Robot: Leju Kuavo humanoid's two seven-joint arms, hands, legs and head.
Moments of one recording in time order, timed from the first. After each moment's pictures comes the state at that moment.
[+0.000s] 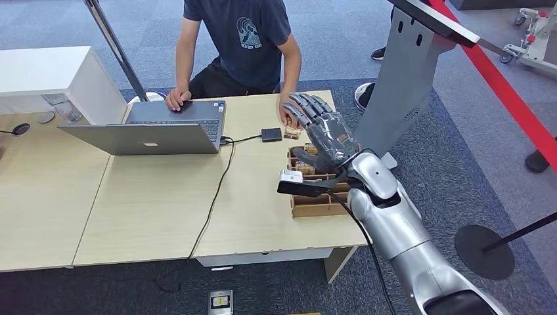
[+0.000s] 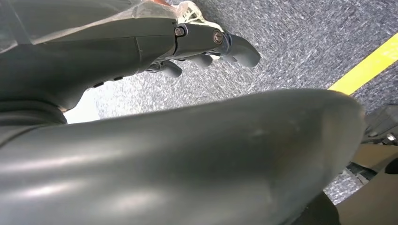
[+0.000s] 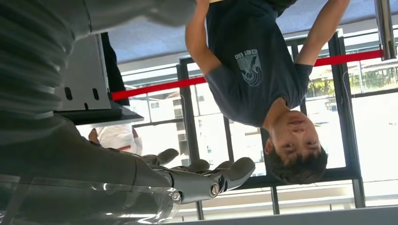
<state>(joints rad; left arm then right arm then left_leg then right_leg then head) -0.18 0.17 -1.27 -0.18 0.68 0.13 0.07 -0.66 0.01 0.37 -1.01 0.97 -0.38 -0.04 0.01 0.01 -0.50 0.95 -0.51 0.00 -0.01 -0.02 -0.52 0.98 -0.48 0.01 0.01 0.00</state>
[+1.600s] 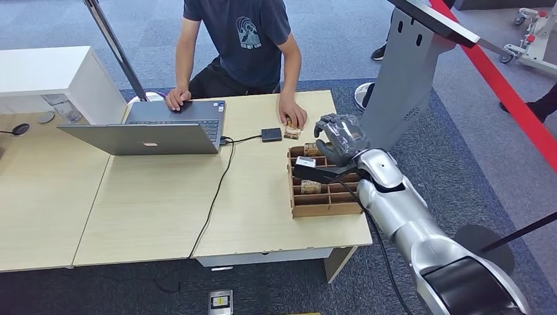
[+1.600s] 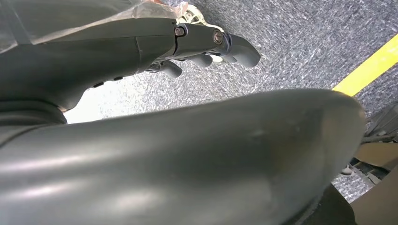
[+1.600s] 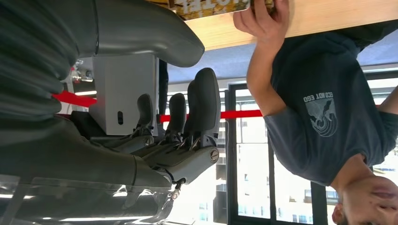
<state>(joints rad) -0.18 0.17 -1.30 -0.18 0.70 0.14 0.08 -0.82 0.01 0.38 -0.52 0.96 -0.52 -0.01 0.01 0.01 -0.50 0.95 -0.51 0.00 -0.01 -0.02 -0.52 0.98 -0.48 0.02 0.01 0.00</state>
